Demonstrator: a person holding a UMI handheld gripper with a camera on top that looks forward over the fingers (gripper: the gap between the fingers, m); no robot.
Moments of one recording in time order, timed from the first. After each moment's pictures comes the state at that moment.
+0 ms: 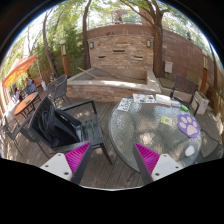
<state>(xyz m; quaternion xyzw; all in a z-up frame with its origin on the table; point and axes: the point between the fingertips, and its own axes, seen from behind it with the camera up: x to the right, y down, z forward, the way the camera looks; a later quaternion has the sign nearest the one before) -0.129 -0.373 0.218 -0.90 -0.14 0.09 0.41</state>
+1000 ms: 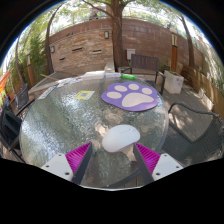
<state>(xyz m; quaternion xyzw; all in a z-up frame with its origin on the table) 0.304 -0.250 -0.008 -0.91 0.00 0.02 0.41</state>
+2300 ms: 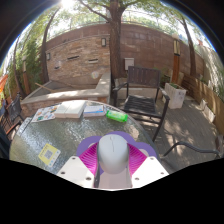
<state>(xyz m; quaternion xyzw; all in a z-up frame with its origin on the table) 0.388 0.049 0.055 -0.89 0.00 0.01 0.46</state>
